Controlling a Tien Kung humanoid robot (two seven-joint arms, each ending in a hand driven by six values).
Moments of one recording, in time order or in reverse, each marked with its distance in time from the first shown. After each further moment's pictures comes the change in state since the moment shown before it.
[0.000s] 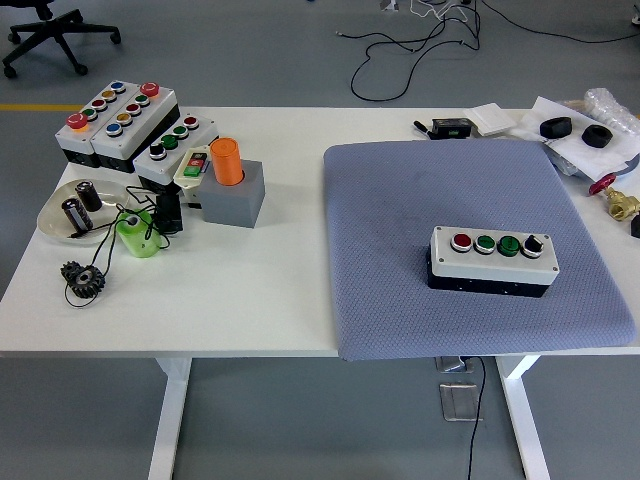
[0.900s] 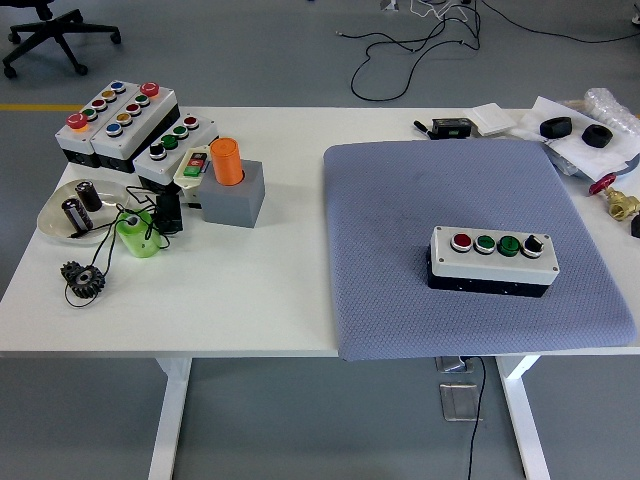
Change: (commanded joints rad) left arm -0.010 0.006 -0.018 -0.001 0.017 -0.001 0.002; right arm -0.006 0.004 0.005 0.000 0.015 -0.019 -0.006
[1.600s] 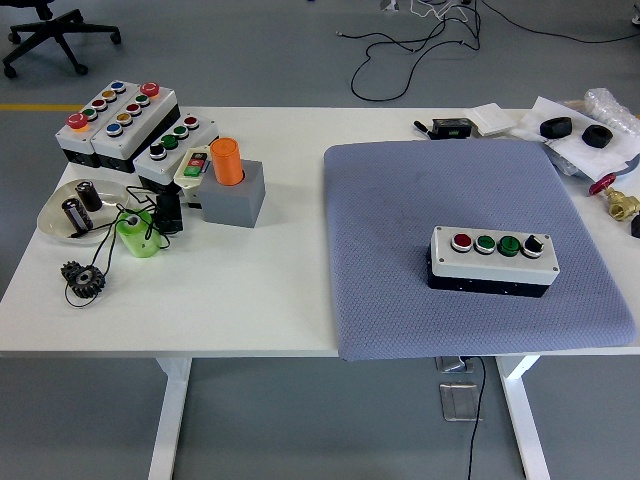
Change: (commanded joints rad) left arm -0.007 0.000 -0.012 0.000 0.006 -0.001 0.002; right arm 0.022 0.008 -0.015 -0.003 0.001 -0.001 -0.046
